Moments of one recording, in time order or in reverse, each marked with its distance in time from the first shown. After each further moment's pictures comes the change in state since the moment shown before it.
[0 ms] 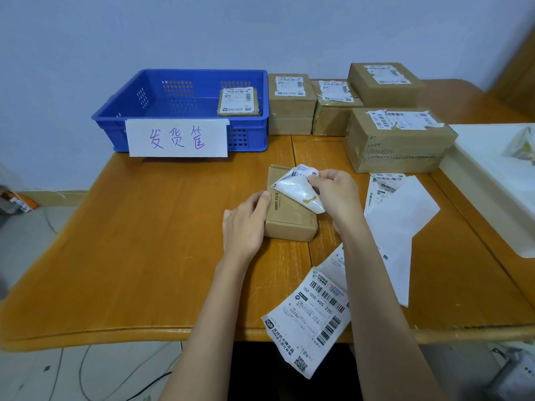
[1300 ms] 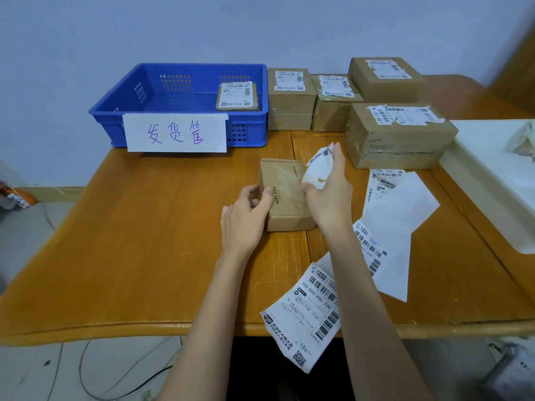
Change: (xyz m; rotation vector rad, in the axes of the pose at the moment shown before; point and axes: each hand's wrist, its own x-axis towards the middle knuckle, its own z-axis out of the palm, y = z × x) left_hand 0.004 -0.001 0.003 -0.055 0.094 0.004; right_hand -0.007 0.016 0.015 -0.112 0.162 -0.150
